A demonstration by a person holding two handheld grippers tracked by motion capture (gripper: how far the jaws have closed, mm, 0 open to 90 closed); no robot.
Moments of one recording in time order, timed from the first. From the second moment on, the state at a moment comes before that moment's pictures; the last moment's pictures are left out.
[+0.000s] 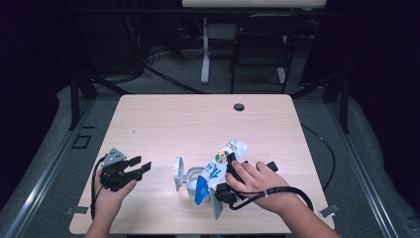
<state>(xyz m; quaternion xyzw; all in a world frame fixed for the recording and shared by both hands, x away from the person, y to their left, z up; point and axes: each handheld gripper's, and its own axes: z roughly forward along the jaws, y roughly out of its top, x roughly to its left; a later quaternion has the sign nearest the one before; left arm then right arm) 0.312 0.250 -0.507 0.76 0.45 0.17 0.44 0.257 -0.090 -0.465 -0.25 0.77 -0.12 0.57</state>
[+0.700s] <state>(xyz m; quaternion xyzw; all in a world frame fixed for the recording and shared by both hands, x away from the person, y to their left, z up) 0.312 0.251 -0.507 0.76 0.45 0.17 0.45 0.257 -0.088 -0.464 -0.26 0.77 -0.13 0.57</state>
